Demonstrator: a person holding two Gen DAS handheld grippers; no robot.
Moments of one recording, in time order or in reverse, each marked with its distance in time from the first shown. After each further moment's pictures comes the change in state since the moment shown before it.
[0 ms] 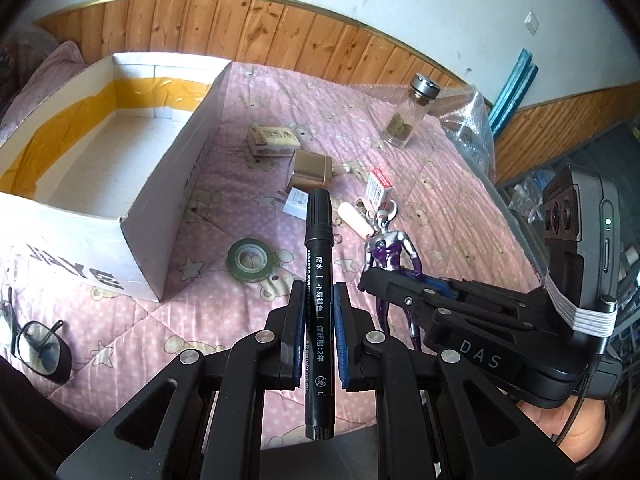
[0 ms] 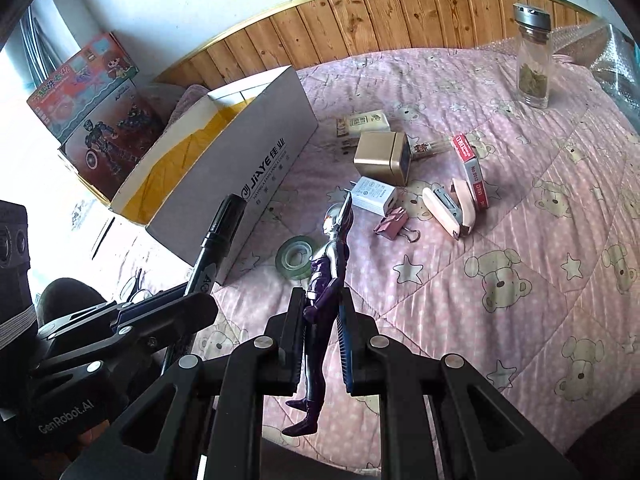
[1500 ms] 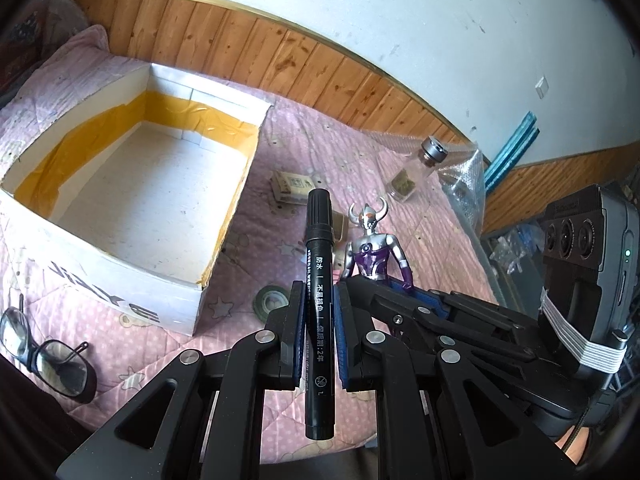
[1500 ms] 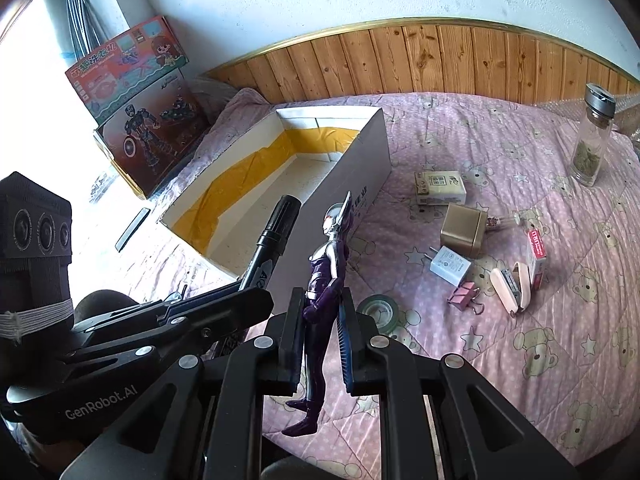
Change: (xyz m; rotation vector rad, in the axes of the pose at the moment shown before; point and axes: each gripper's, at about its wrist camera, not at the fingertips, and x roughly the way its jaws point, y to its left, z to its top) left arm -0.039 0.051 0.034 -0.143 -0.091 -0.080; right arm -0.008 0.085 0.049 -0.148 -0.037 0.054
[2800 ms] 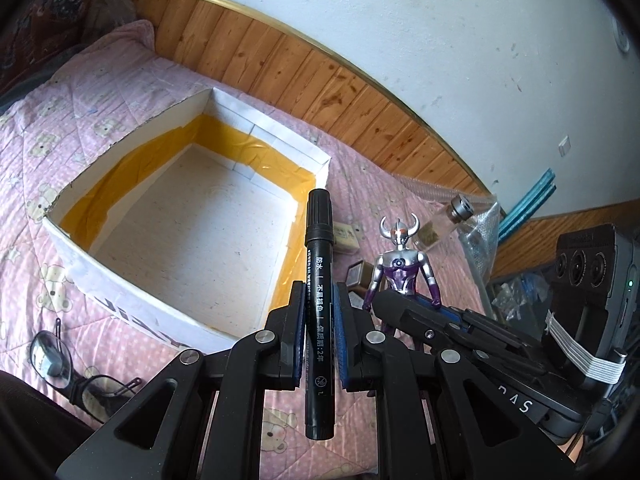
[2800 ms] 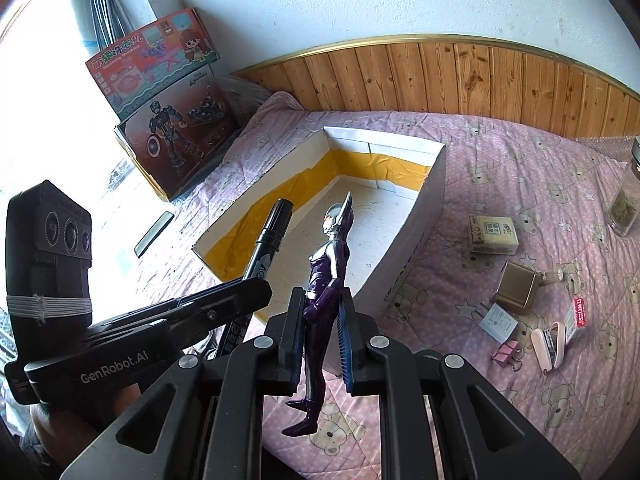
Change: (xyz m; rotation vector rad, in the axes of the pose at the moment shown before) left arm -0.027 0.069 0.041 -0.135 -0.073 0.016; right arm 0.028 0.046 0.052 -0.065 -0.001 0.067
